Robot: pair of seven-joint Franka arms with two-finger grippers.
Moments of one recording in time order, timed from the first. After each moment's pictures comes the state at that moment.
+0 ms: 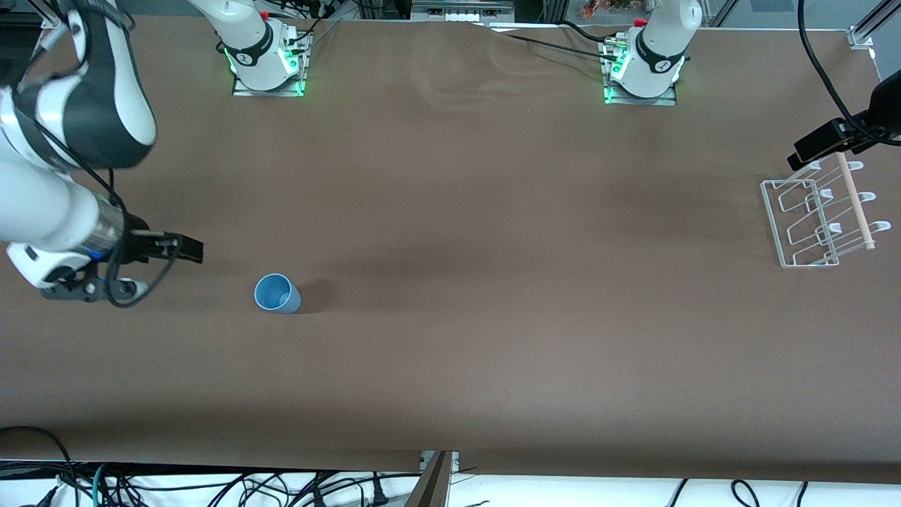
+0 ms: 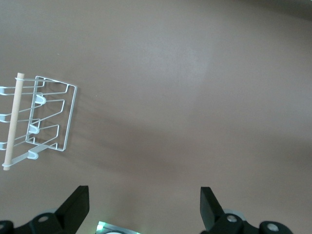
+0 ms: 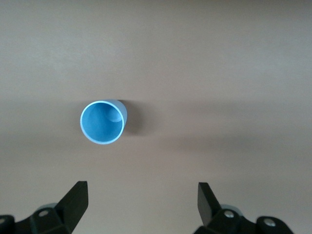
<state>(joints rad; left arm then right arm) 0.10 0.04 -0.10 -1.45 -0.01 1.42 -0.31 0.00 0.41 0.12 -1.45 -0.05 1.77 0.12</state>
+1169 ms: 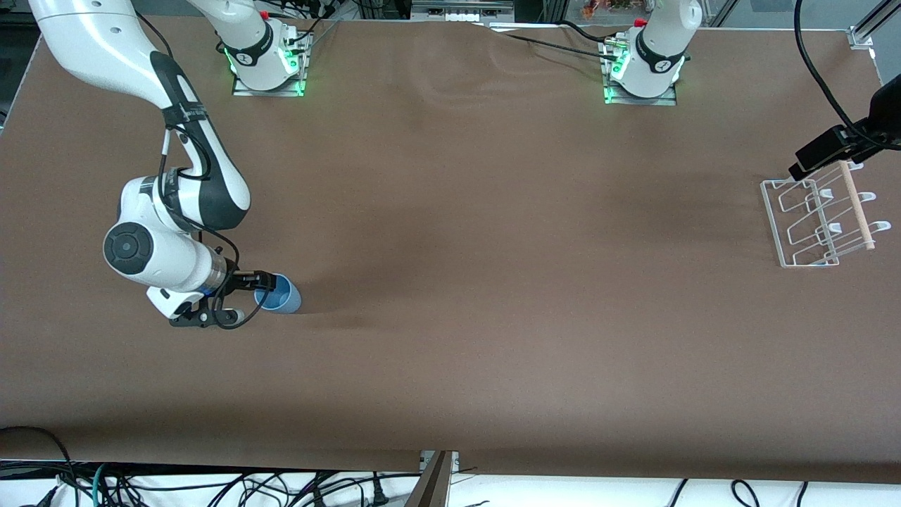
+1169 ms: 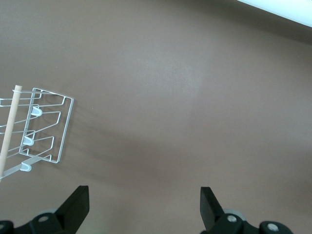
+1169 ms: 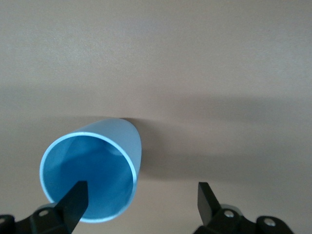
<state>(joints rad) 0.10 0.03 -0.11 -1.46 -0.01 1.49 -0.33 0.03 0.56 0.14 -1.68 -0.04 2.18 0.12</state>
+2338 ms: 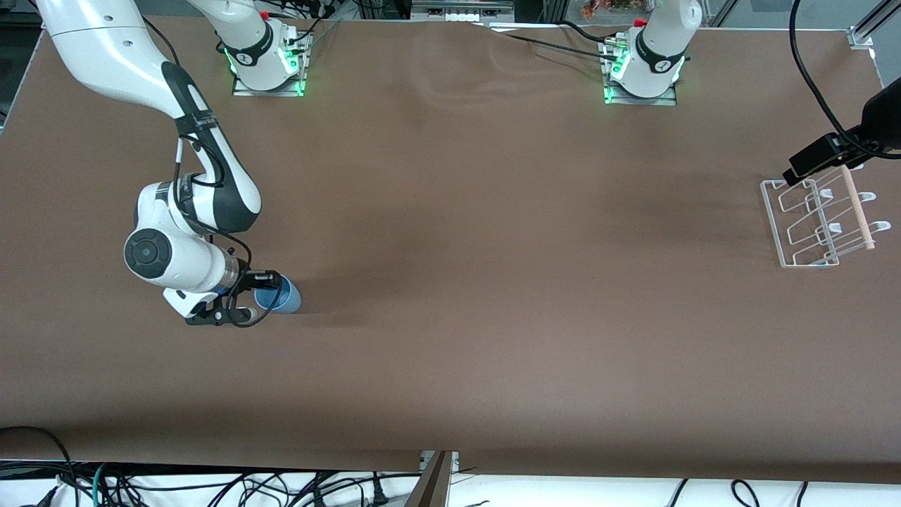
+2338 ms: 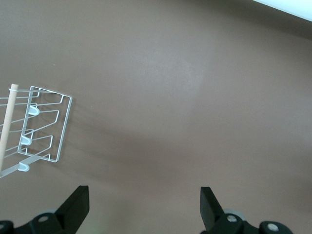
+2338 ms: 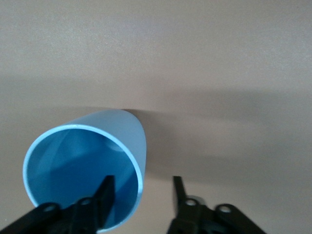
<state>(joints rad) 0.10 0.04 -0.11 -1.46 -0.01 1.49 -0.33 0.04 0.58 0.14 -1.70 -0.04 2.19 0.12</state>
